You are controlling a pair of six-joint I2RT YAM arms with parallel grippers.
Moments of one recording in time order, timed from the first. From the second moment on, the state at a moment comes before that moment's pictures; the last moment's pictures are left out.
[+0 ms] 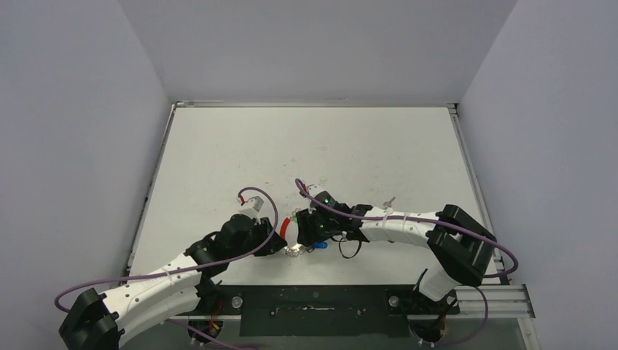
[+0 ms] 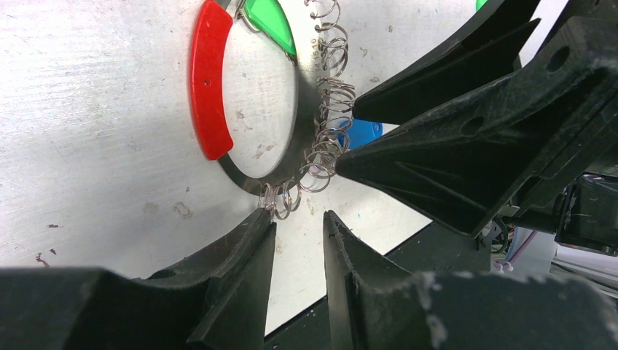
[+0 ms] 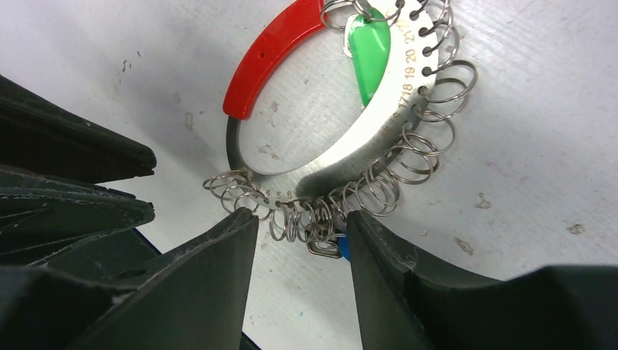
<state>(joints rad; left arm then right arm) -0.81 0.77 0.28 -0.14 0.02 -0.89 0.98 1.57 0.82 -0.12 -0.11 0.54</state>
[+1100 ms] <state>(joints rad) -0.81 0.77 0.28 -0.14 0.02 -0.91 0.95 1.64 0.82 -0.12 -0.19 0.49</state>
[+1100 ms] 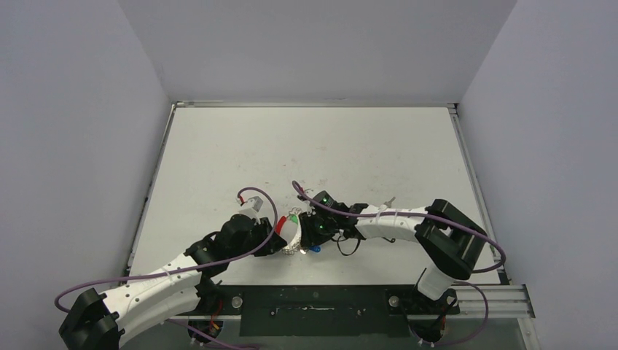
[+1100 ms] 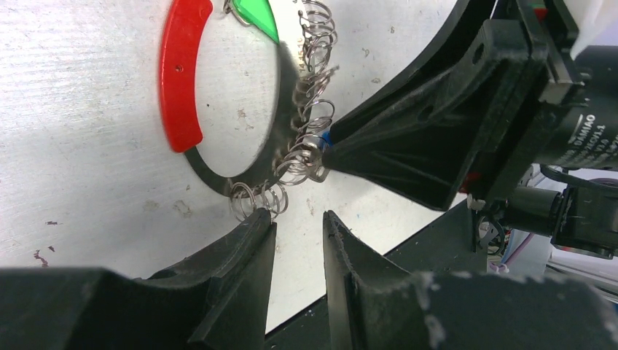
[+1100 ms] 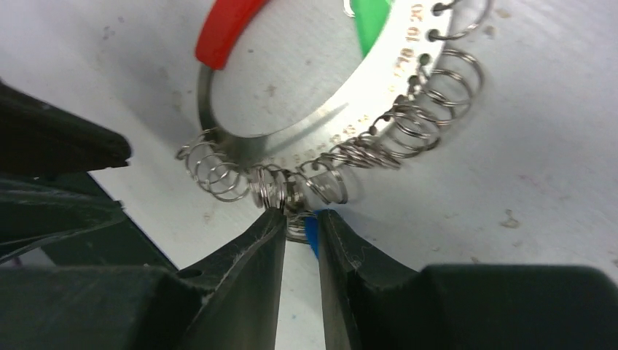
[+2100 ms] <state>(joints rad) -0.80 0.75 0.26 -0.15 0.02 -0.93 0.92 1.66 0.78 0.02 -0.28 0.53</state>
